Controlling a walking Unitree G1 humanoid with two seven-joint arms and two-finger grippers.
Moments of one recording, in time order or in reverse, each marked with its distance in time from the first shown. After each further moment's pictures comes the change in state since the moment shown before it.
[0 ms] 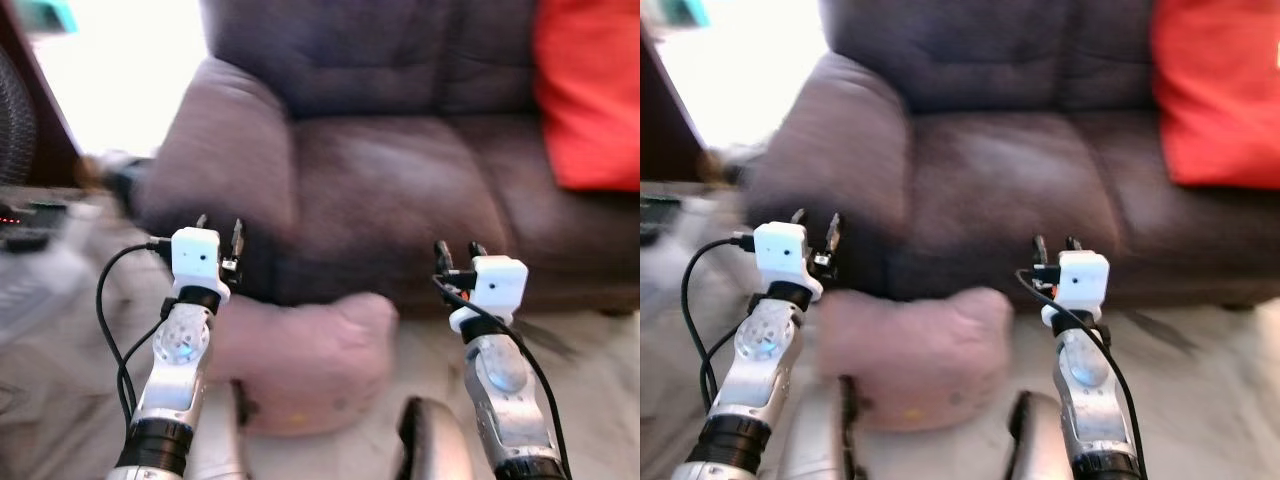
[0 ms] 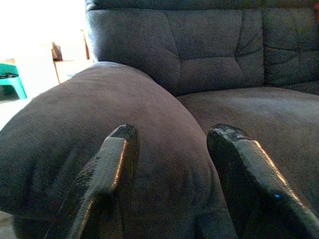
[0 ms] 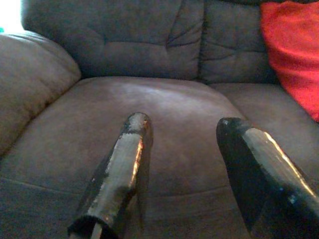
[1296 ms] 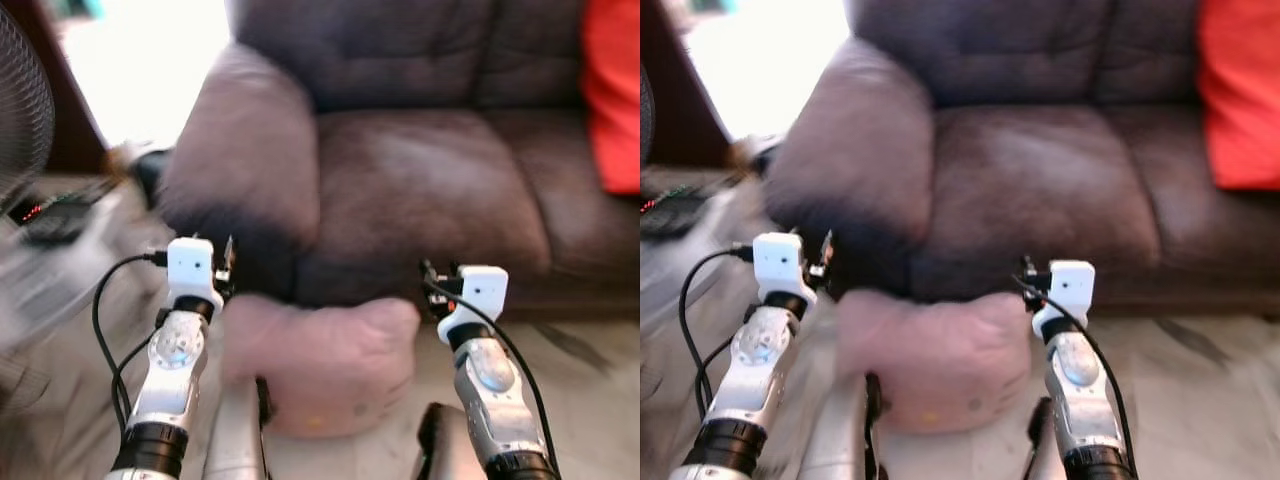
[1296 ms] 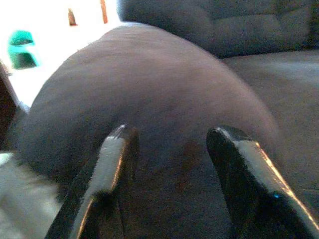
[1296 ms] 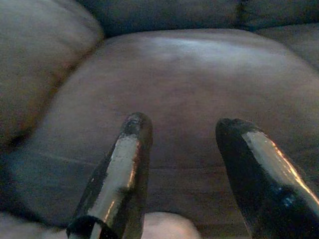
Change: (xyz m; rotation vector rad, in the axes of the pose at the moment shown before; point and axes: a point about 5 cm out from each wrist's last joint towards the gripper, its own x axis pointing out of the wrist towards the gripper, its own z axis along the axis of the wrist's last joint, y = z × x) left arm -0.003 0.003 -0.016 -0.018 0.103 0.023; right arm 0.000 0.003 -0.025 0.061 0.148 0.038
